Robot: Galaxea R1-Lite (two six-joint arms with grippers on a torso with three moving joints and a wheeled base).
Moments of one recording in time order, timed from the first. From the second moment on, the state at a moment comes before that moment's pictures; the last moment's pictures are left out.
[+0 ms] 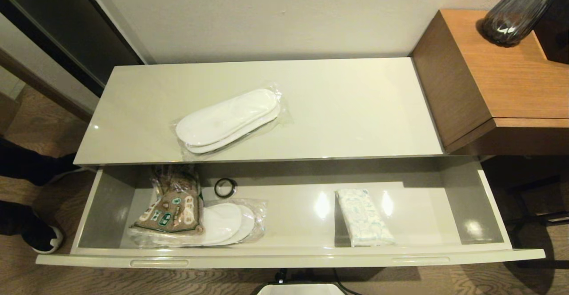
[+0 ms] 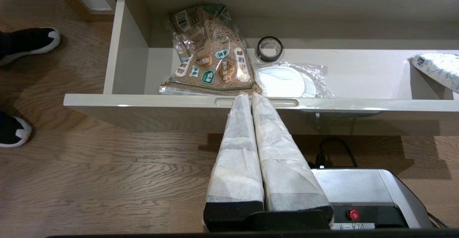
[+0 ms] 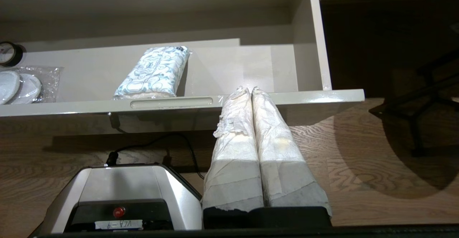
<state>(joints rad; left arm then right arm) 0.00 0.00 0.00 0.00 0.01 -0.05 -0.01 0.03 0.00 0.02 0.00 -0.01</state>
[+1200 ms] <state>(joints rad) 0.00 0.15 -0.22 0.08 0.00 0.03 -0.01 0.03 0.00 0.02 0.00 -0.01</state>
